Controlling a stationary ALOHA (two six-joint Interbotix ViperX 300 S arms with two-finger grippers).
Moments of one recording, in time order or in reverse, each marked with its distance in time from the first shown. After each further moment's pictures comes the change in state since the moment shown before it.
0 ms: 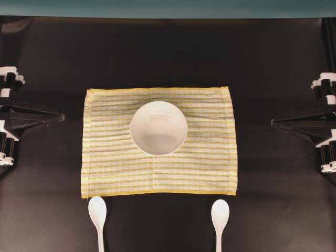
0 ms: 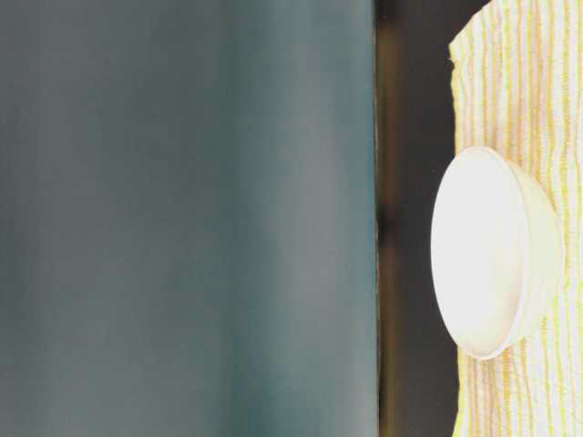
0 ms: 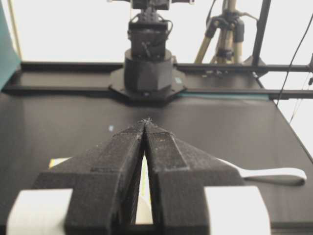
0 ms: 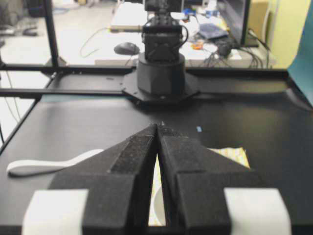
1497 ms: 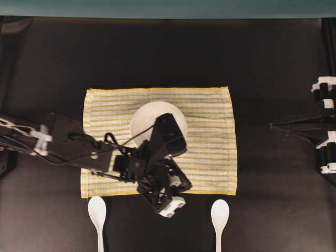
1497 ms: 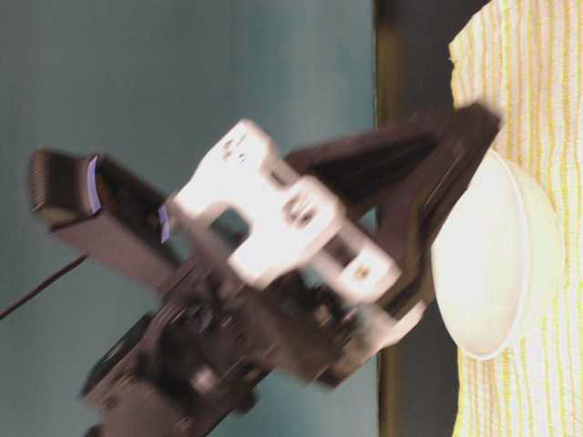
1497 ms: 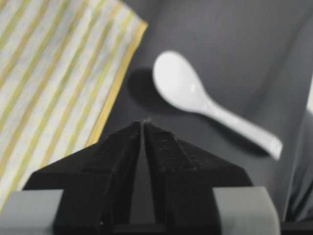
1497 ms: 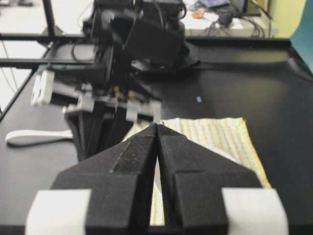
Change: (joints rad) left arm -0.161 1.166 -0.787 0.037 0.344 -0.710; right arm 0.000 -0.026 0.020 0.002 0.094 -0.003
